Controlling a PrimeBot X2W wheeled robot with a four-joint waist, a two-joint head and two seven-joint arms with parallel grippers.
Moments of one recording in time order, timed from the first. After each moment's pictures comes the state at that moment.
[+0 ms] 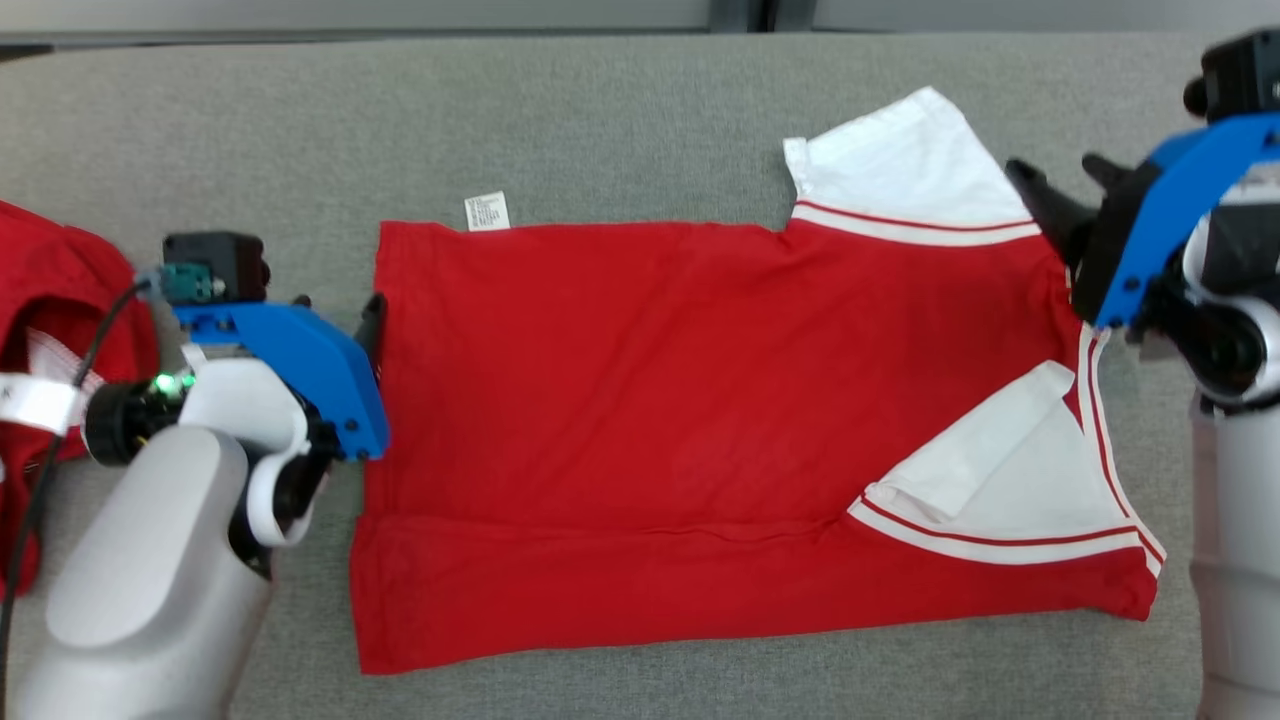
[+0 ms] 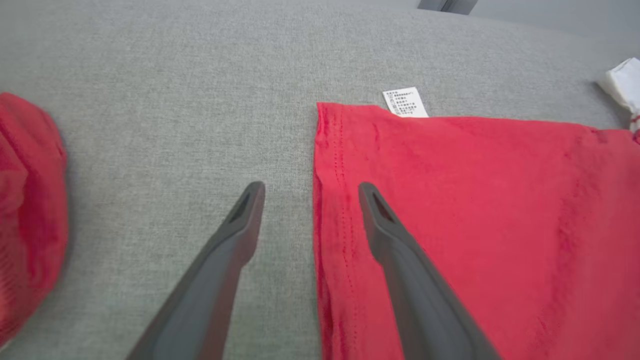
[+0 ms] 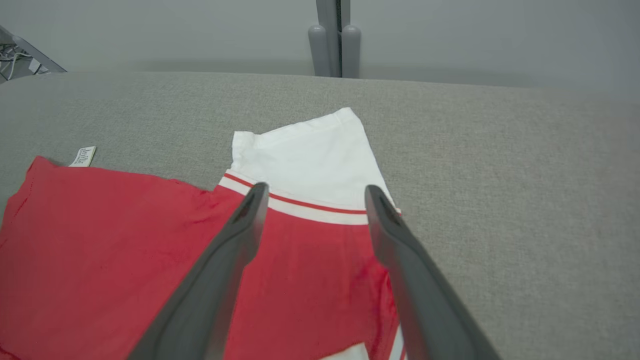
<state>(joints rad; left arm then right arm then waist) -0.55 0.38 -0.43 0.32 -0.65 0.16 0.45 -0.69 -0.15 -0.11 0.14 0.28 0.13 0.87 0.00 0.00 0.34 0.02</state>
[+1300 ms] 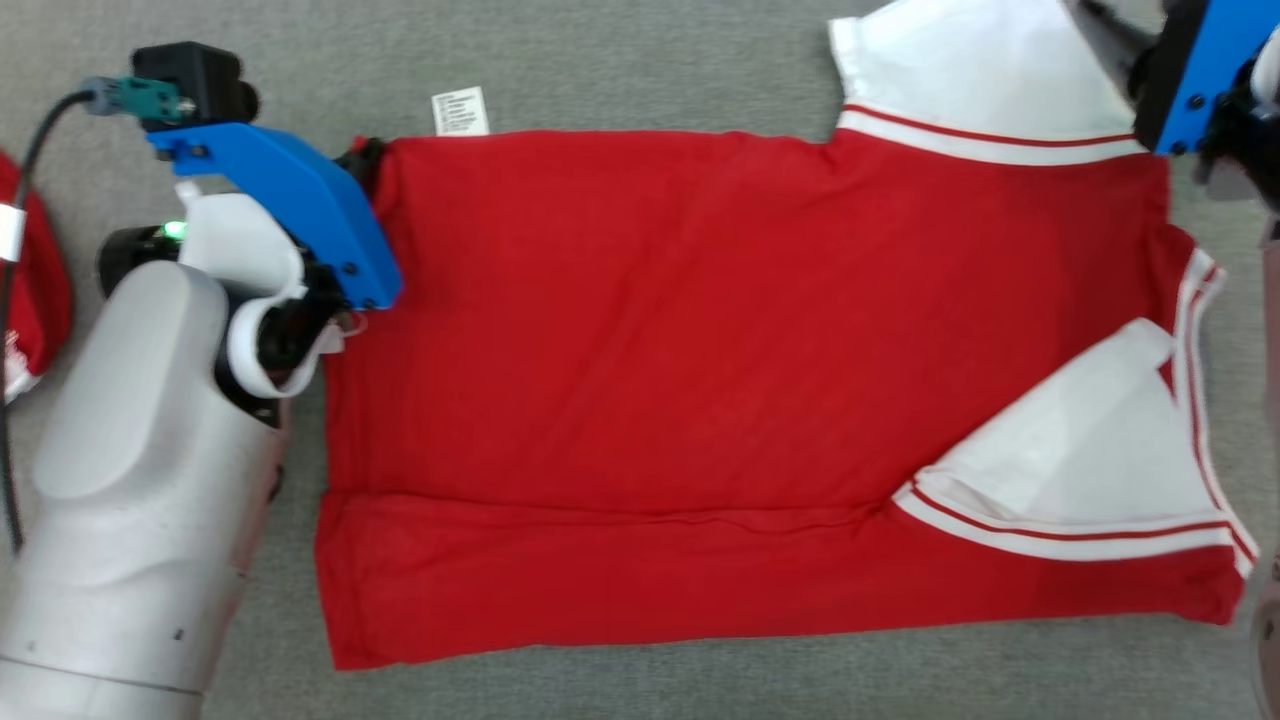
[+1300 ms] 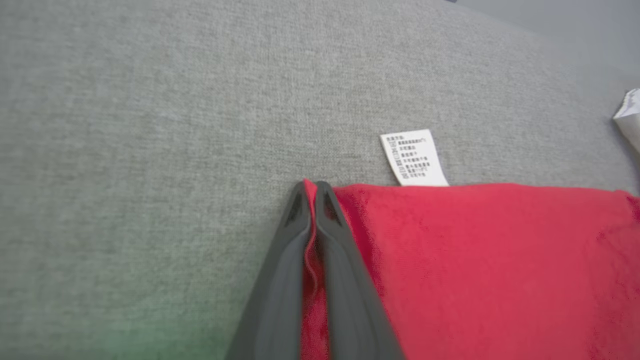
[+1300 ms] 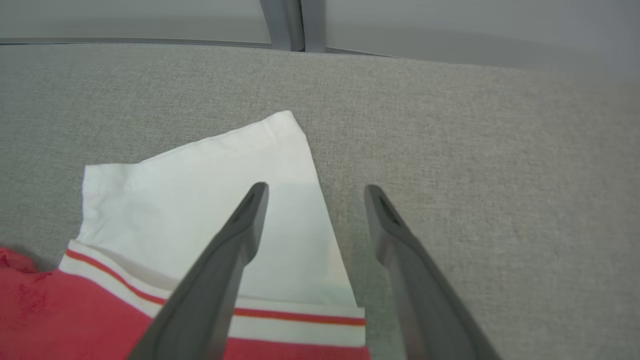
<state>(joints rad) -0.84 0.29 -0.40 0.54 -0.77 0.03 0.50 -1.04 -0.25 -0.03 0.53 0.25 0.13 0.77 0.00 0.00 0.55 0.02</state>
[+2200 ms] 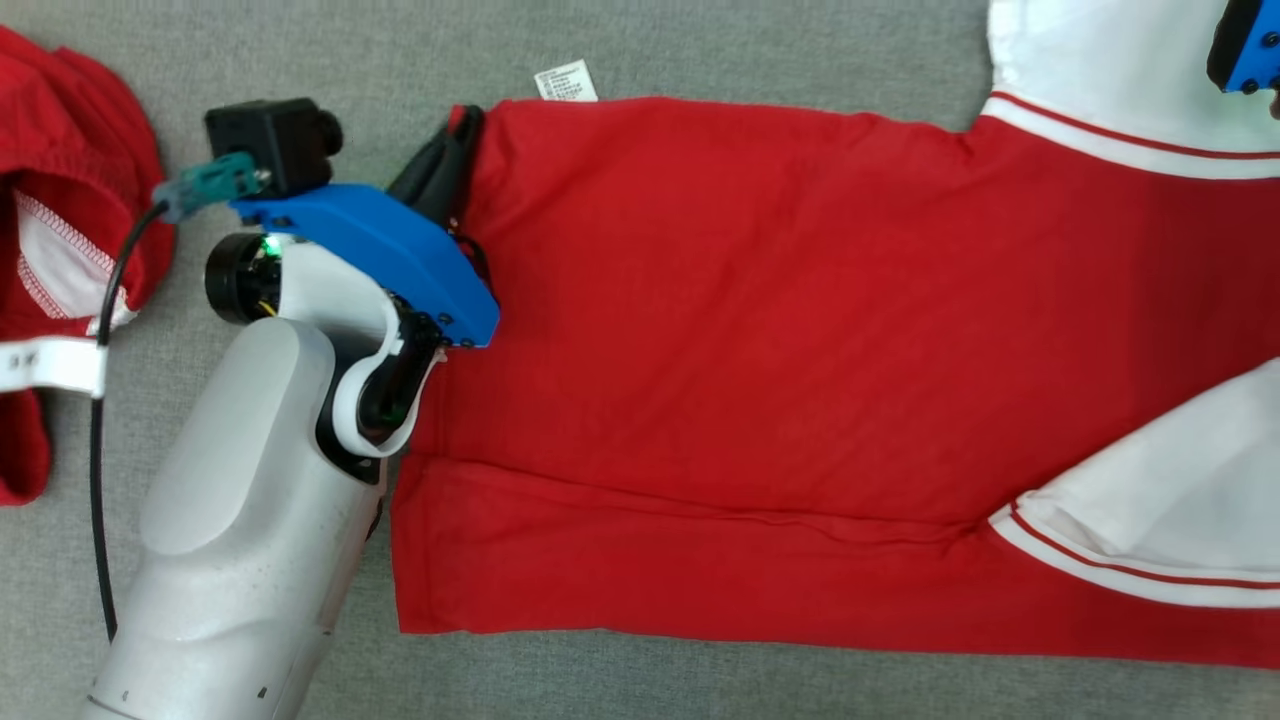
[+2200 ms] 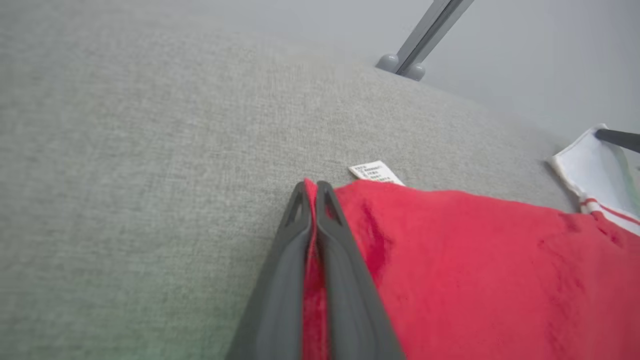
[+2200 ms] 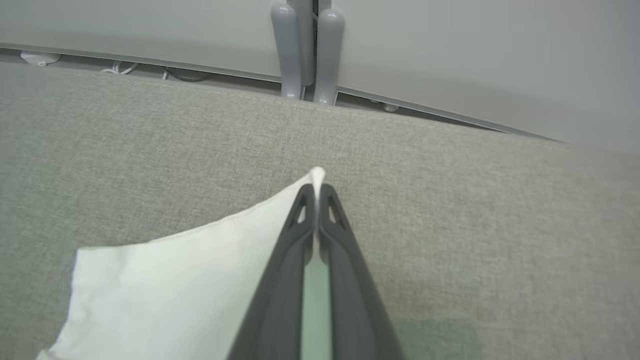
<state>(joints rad) -0.74 0.20 -0.41 0.38 -0.75 -0.02 0.21 -1.15 -0.29 -0.07 0.67 0.11 0.13 0.62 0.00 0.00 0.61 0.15</state>
